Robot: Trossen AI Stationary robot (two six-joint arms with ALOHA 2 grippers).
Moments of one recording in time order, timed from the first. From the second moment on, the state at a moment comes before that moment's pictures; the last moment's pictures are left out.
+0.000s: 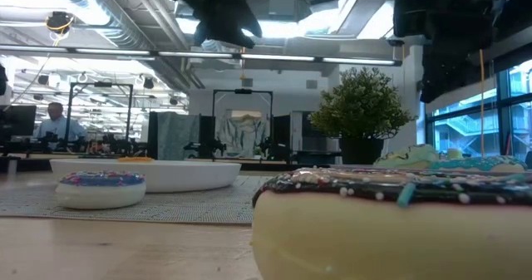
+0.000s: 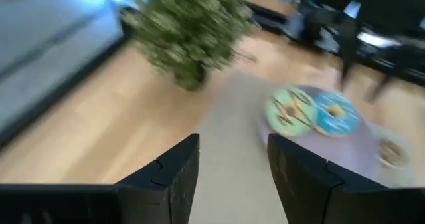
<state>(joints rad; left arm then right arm) 0.05 1.36 1.06 -0.26 -0.26 -0.32 0.25 1.17 0.78 -0.61 0.06 0.75</state>
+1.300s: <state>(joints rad) -0.55 1.69 1.06 -0.49 -0.22 -0.45 0.11 1.17 0.78 -0.60 0.30 0.36</state>
